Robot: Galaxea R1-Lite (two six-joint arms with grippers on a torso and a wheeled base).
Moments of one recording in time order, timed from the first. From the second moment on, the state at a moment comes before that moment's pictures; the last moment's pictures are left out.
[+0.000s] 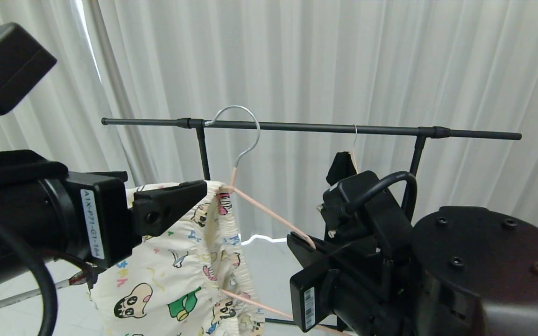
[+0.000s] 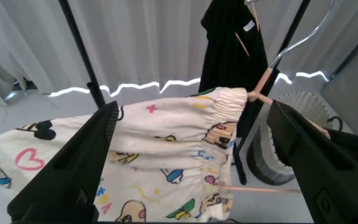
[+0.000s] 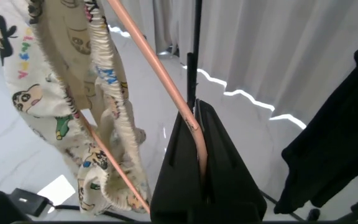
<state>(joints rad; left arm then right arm) -0.98 1.20 -1.10 0.32 0.57 -0.26 1.28 1.66 -0.85 -0.60 -0.56 0.23</state>
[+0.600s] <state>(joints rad) -0.90 0.93 -0.87 0.32 0.13 0.12 1.28 1.50 -0.61 -0.66 -0.56 0.09</state>
